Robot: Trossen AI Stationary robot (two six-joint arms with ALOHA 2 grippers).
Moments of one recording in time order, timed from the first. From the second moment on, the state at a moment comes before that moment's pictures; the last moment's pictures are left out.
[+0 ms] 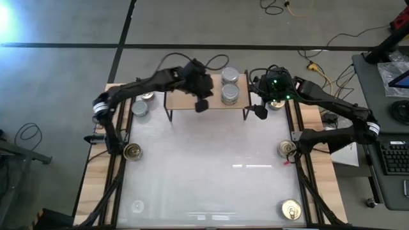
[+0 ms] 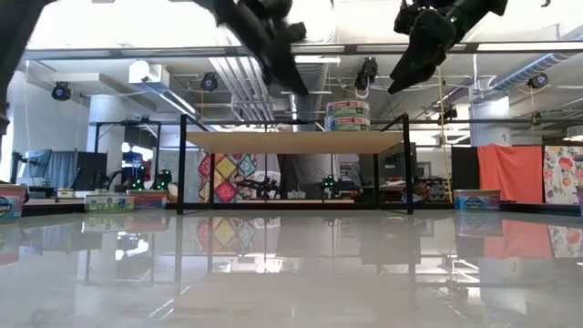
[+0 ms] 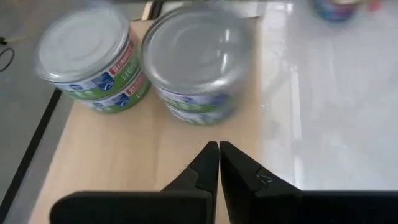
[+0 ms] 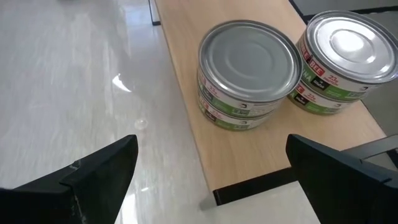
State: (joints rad) left arm 0.42 1.79 1.71 -0.69 0.12 0.31; right arm -0.59 1.12 1.06 -0.67 -0.23 -0.27
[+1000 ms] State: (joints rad) left arm 0.37 0.91 0.93 -1.22 -0.27 -0.58; right arm -0.12 1.08 1.03 -0.58 0.04 -0.10
